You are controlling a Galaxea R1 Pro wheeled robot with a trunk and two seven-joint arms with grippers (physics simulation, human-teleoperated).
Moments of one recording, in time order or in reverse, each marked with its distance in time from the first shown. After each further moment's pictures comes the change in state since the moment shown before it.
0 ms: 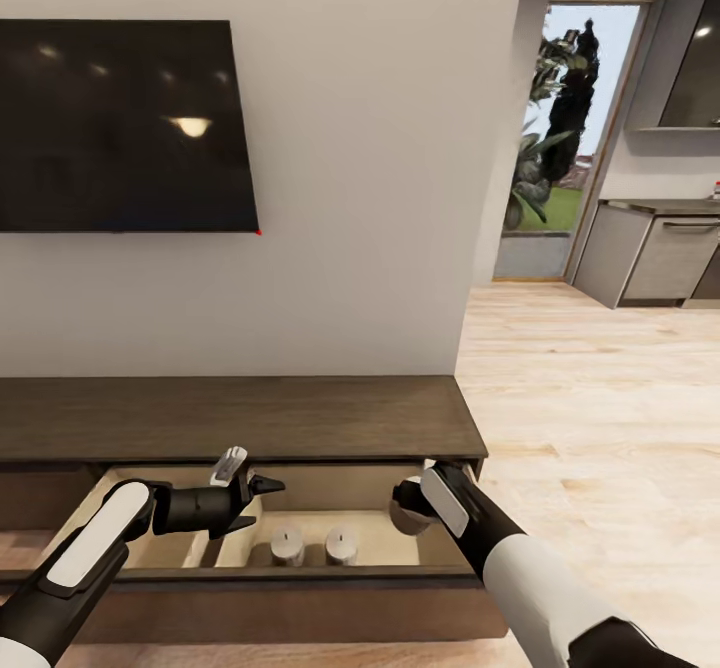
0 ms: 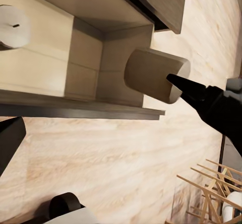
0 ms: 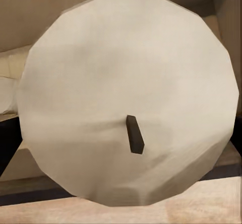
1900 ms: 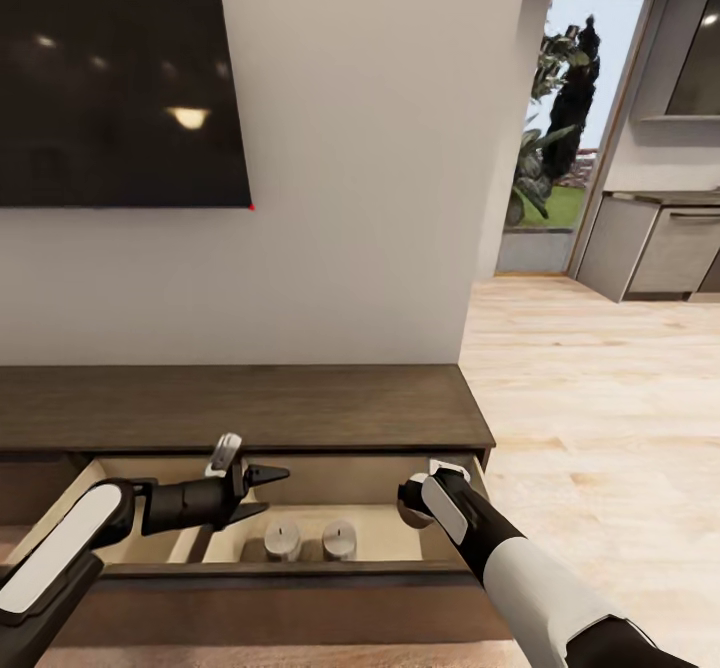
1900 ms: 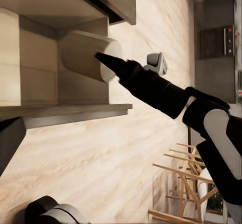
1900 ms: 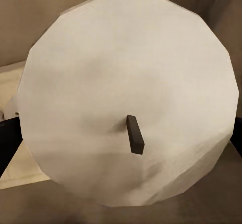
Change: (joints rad) left arm 0.074 0.068 -0.004 -0.248 0.200 0.003 -0.003; right arm 0.000 0.000 0.000 0.052 0.054 -0.119 0.017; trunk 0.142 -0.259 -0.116
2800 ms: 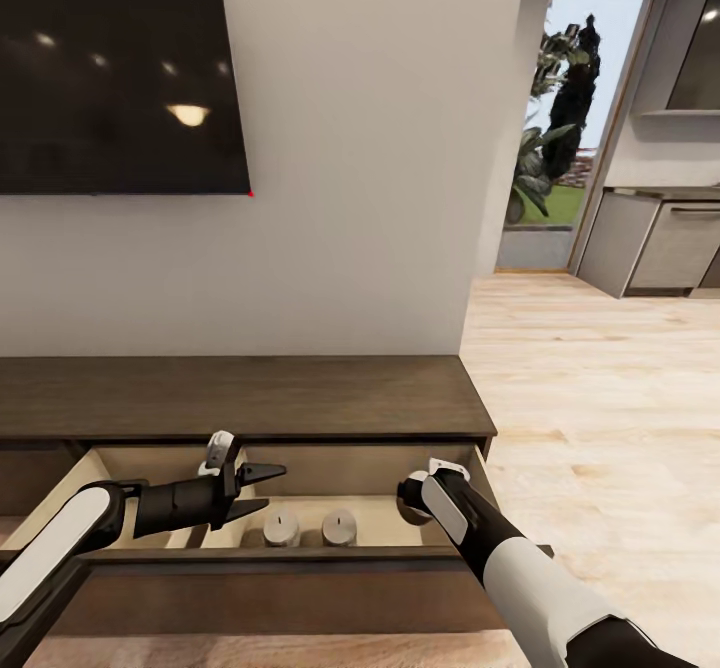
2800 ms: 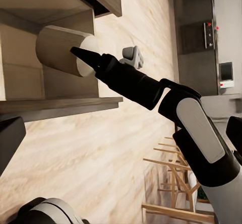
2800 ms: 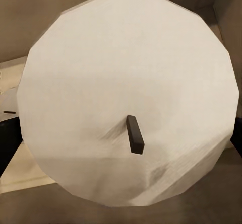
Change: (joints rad) left arm 0.020 0.039 -0.004 -0.040 0.017 0.001 -0.097; right arm 0.000 0.000 0.001 -0.001 -0.001 -0.018 0.008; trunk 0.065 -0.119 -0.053
